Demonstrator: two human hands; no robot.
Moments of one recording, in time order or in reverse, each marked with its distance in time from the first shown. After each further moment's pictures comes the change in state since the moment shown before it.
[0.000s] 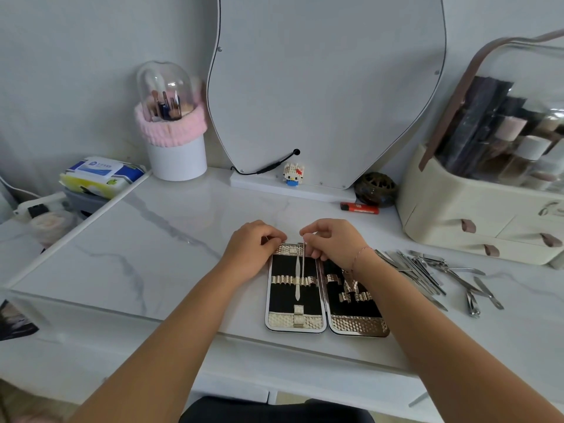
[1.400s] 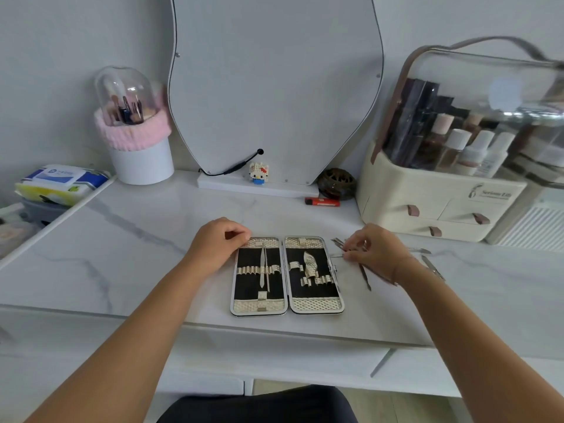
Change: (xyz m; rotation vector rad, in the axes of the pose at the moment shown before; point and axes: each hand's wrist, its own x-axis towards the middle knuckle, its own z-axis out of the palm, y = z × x) left_hand -0.003 0.000 0.000 -0.058 0.008 -0.026; right_hand -0.056 0.067 -0.094 -0.580 0.160 -0.006
